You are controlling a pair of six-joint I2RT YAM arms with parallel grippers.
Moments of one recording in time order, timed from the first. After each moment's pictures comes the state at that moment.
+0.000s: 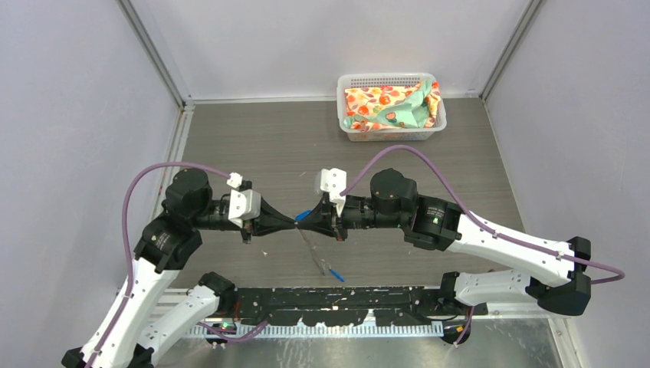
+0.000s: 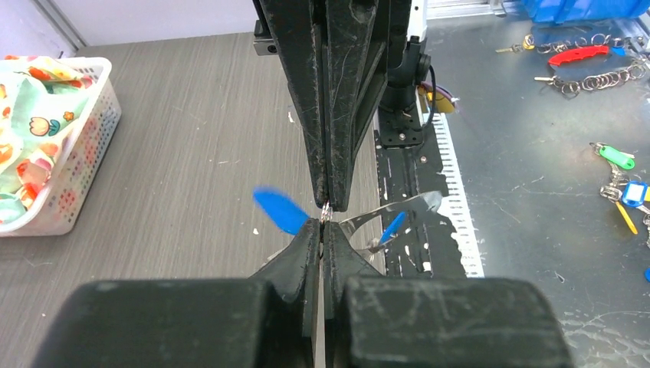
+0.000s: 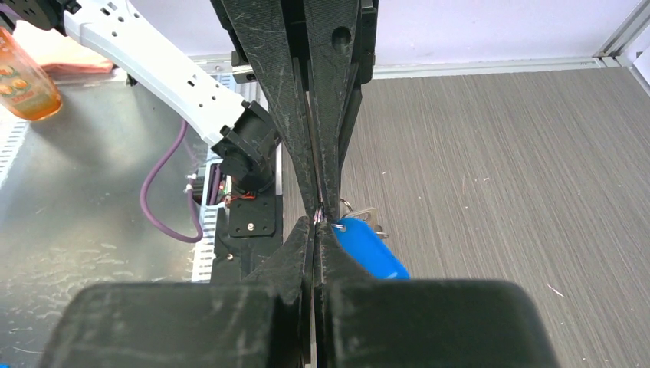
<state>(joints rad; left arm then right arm) -0.50 0.70 1.02 -0.59 1.03 0.35 1.19 1.13 1.18 -0.20 -0.30 -0.06</state>
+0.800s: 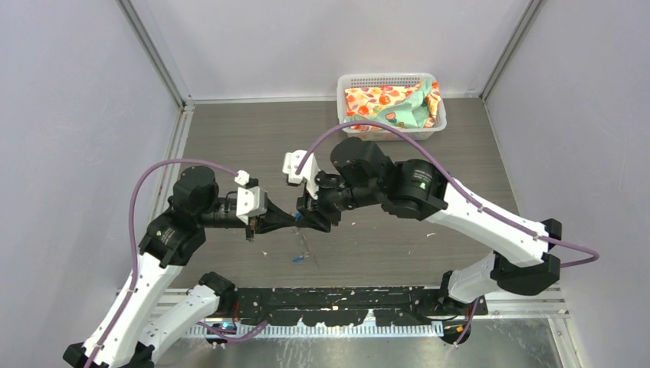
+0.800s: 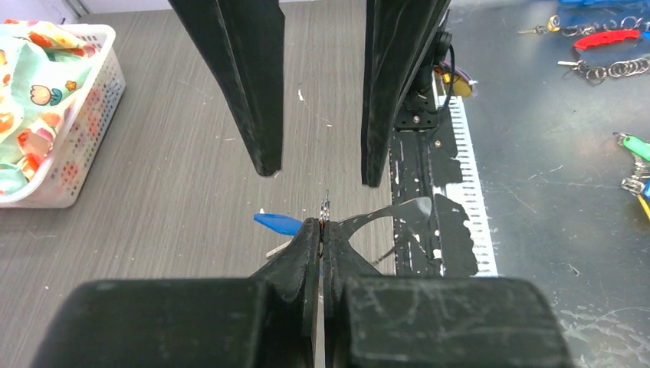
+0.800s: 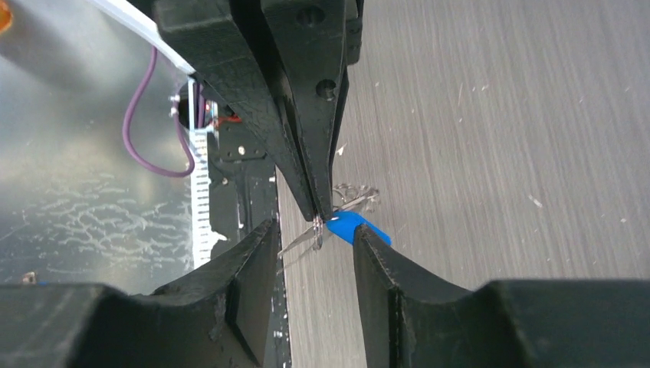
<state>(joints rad) -0.50 0.72 1.01 -0.62 0.98 0.38 1.19 1.41 1.75 -0.82 -0.24 -0.13</state>
